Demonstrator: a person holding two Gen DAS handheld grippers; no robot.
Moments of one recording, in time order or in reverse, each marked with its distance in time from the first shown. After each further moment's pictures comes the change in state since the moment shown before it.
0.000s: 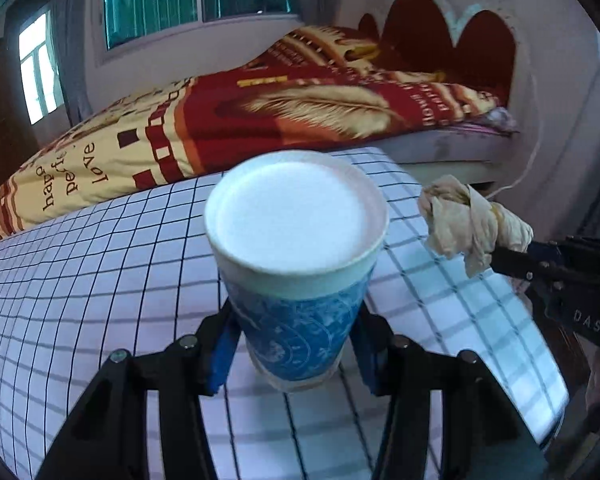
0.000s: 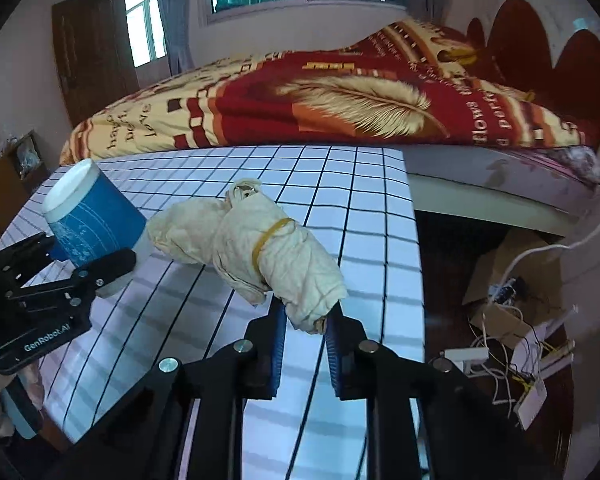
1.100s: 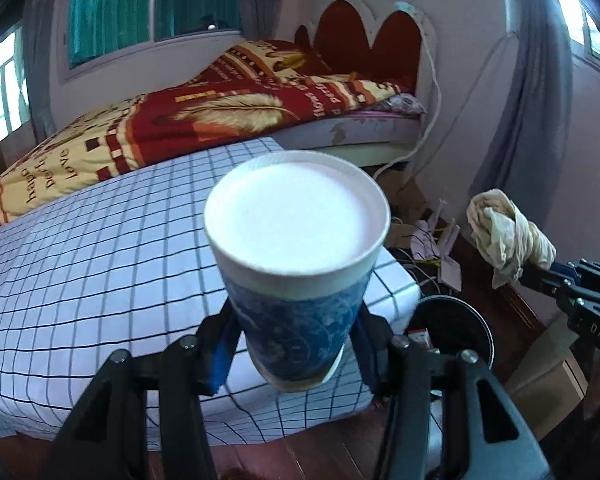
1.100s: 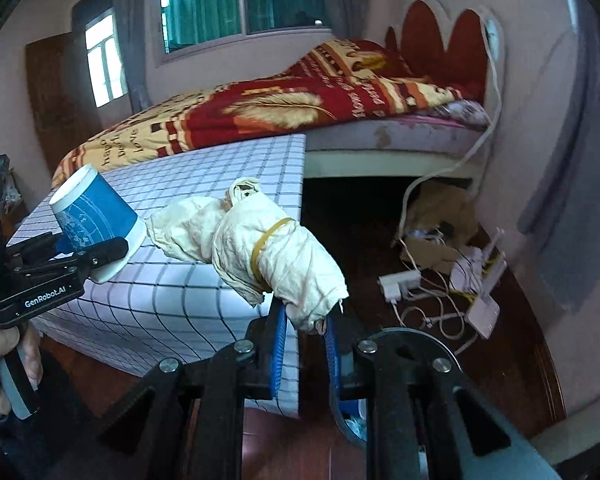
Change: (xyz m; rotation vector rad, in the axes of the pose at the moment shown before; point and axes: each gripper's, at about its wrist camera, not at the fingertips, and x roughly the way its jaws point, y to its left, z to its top) left arm -0.115 -0.103 -0.090 0.084 -0.035 -0.159; right arm -0.212 -0.044 -0.195 0.161 -0.094 -0.150
